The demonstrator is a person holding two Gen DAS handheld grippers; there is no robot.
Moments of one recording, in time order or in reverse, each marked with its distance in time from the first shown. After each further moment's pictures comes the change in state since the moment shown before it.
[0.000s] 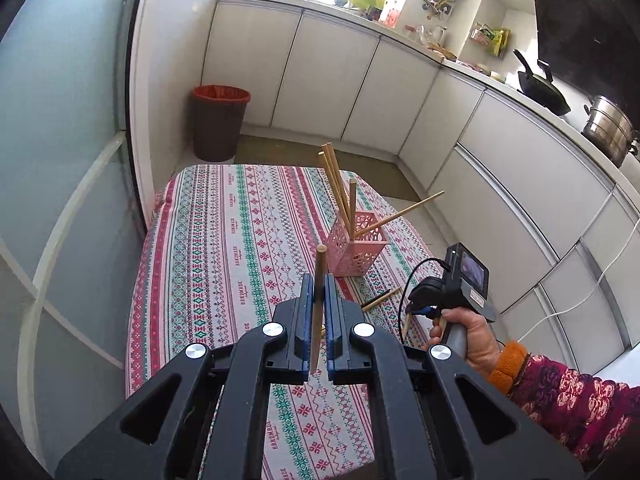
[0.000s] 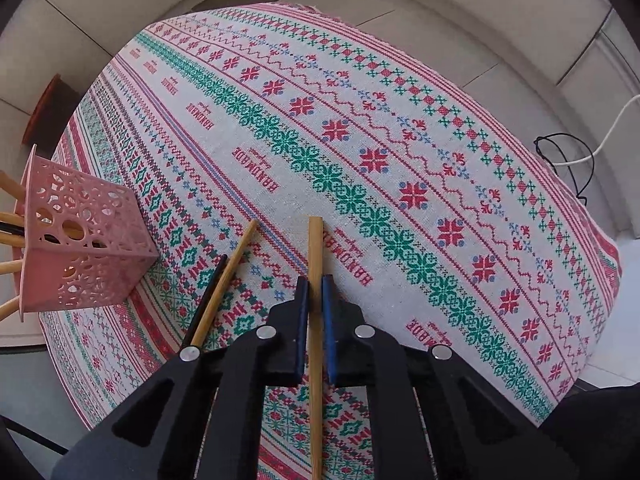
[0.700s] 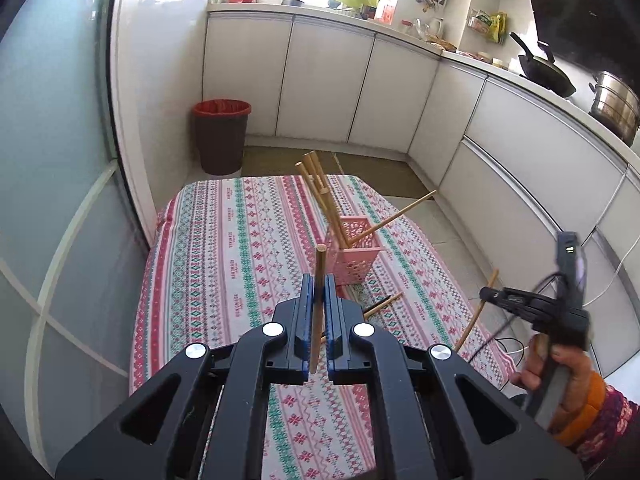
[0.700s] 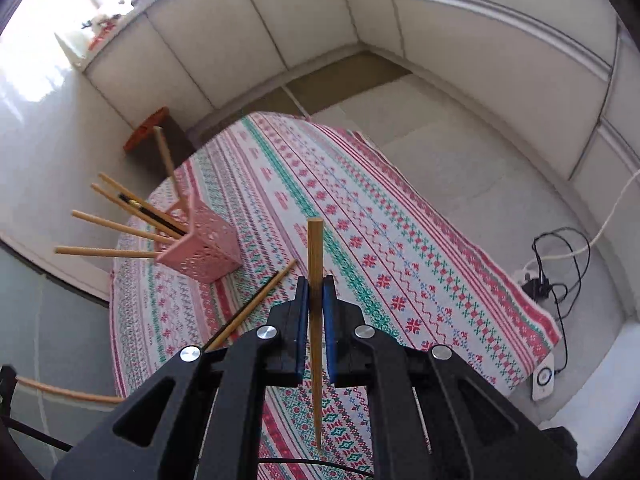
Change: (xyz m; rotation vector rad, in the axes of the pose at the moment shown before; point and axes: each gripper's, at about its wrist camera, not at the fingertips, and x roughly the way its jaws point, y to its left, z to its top) left arm 0.010 -0.053 0.006 0.070 -0.014 0.083; right arm -0.174 -0.062 -0.038 -0.249 -0.325 0.265
